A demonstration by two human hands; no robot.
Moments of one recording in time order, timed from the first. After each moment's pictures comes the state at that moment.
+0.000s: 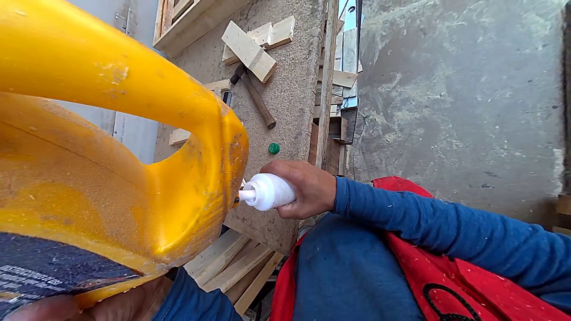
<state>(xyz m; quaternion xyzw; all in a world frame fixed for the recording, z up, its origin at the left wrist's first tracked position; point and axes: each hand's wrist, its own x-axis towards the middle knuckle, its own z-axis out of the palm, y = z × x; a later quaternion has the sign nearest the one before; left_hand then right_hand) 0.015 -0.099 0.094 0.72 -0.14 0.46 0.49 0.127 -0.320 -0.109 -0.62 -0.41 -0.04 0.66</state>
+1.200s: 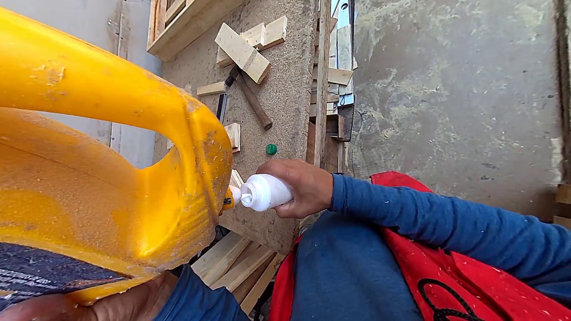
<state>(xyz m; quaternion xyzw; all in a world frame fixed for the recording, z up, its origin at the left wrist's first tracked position) 0.029 -0.108 0.094 0.69 -0.11 0.50 0.51 0.132 -0.320 -0.110 -0.62 -0.42 -0.04 0.66</state>
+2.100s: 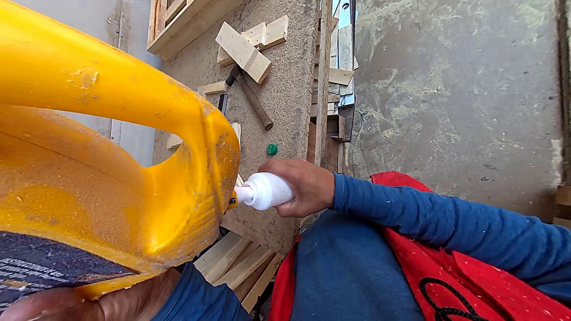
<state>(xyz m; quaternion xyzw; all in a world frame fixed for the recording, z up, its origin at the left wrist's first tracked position) 0.036 -0.111 0.092 0.69 -0.11 0.51 0.50 0.135 -0.320 -0.110 -0.63 -0.42 -0.04 0.66</state>
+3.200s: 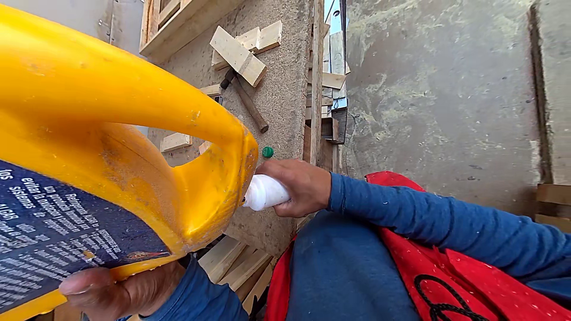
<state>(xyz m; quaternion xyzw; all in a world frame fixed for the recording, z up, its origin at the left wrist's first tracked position) 0.045 -0.088 0.076 0.73 -0.16 0.42 0.52 0.138 -0.323 -0.106 -0.67 -0.42 -0.02 0.61</state>
